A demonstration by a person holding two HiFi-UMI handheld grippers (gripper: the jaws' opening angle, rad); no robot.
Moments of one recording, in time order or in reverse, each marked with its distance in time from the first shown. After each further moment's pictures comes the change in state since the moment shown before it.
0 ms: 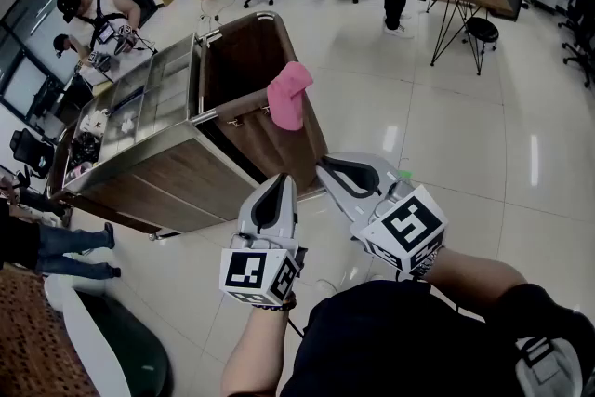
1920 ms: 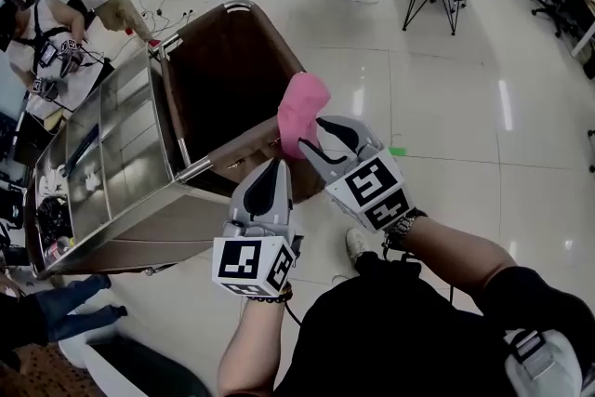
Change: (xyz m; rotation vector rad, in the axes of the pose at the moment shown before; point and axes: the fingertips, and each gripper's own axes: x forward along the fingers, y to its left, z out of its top) left arm 0.132 0.188 -0.086 -0.117 0.113 -0.125; right arm 0.218 -0.146 -0.174 0.004 0.350 -0.265
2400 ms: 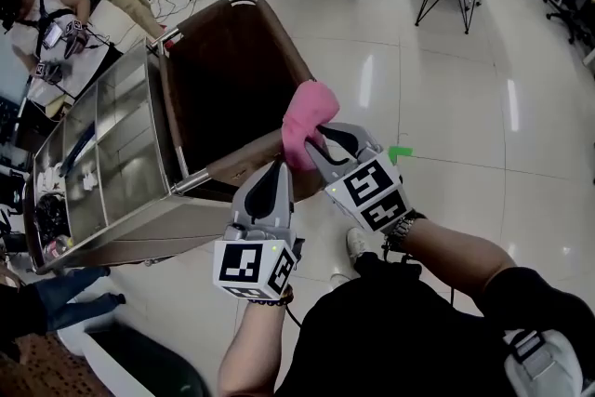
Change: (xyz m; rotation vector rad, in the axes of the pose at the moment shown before) left arm 0.037 0.028 -0.027 -0.010 0.037 0.048; right arm 0.048 -0.027 -0.044 0.042 0.077 0.043
